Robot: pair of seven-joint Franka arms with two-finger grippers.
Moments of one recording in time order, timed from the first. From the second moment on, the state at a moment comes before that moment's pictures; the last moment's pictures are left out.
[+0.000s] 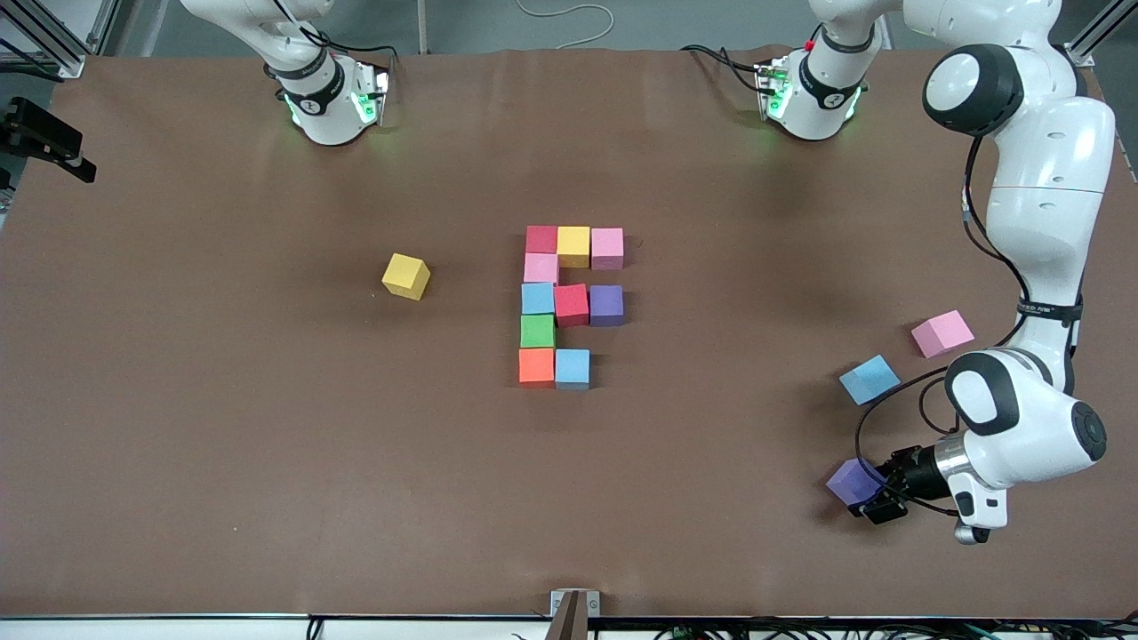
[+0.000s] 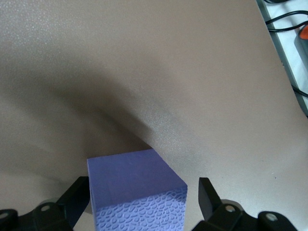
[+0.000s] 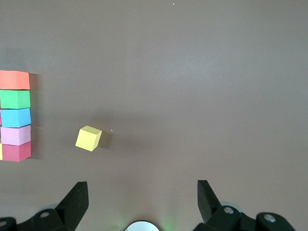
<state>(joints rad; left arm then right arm) 0.30 1.10 -0.40 -1.10 -0.12 2.29 -0.56 0.01 -0.07 -0.07 -1.47 0.02 1.38 -0.13</state>
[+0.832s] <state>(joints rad) 0.18 1.03 -0.40 -1.08 -0.12 2.16 -0.83 0.01 -0.07 -0.08 -1.48 0.02 1.39 -0.13</state>
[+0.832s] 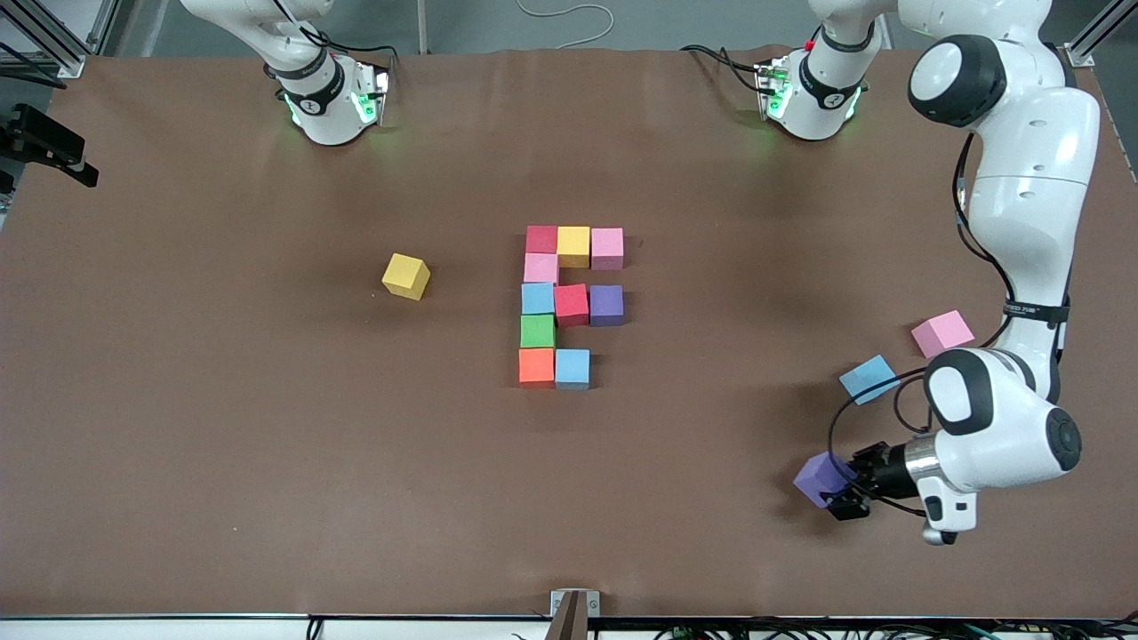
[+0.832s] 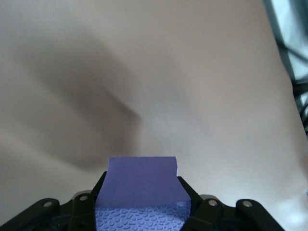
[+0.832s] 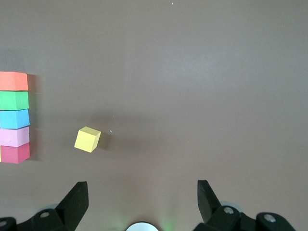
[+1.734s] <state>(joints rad) -0.15 0.93 -0.40 -1.23 0.18 2.12 -1.99 0.01 -0.07 -0.08 -1.49 0.02 1.39 -0.13</state>
